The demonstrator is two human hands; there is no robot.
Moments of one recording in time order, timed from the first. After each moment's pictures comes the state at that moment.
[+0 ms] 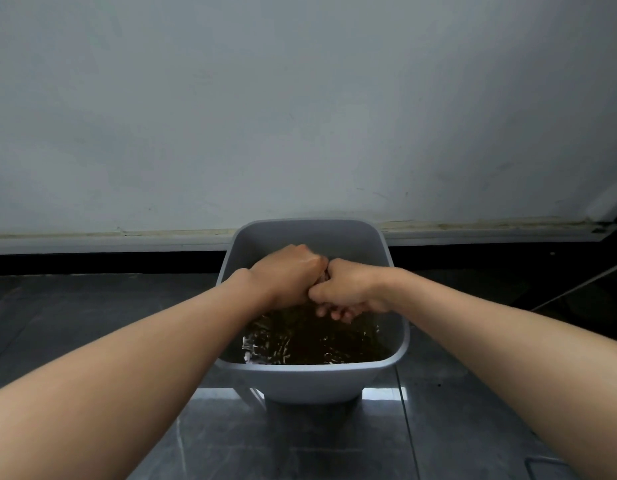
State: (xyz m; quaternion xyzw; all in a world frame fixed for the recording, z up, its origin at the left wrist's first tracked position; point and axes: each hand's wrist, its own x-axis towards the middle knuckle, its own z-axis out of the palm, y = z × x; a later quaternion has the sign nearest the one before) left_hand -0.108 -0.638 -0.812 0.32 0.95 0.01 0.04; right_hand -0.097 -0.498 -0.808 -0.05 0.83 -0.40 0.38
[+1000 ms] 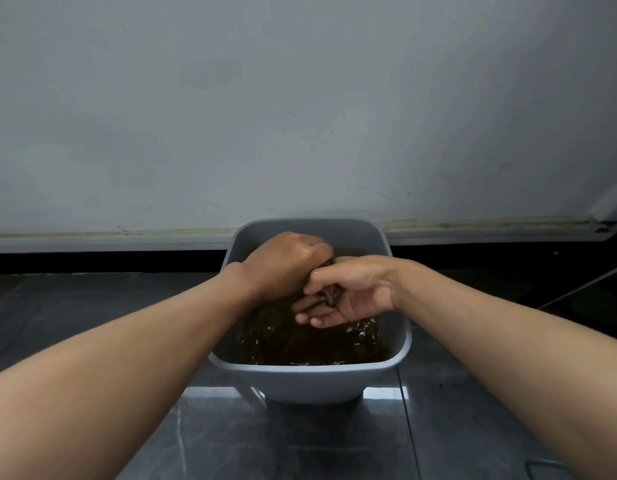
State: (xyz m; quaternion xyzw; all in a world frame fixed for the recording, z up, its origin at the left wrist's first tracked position) left_hand -0.120 -0.654 -0.814 0.46 0.87 0.09 -0.15; right_hand -0.107 -0.488 -0.809 0.01 0.59 -0.62 0.52
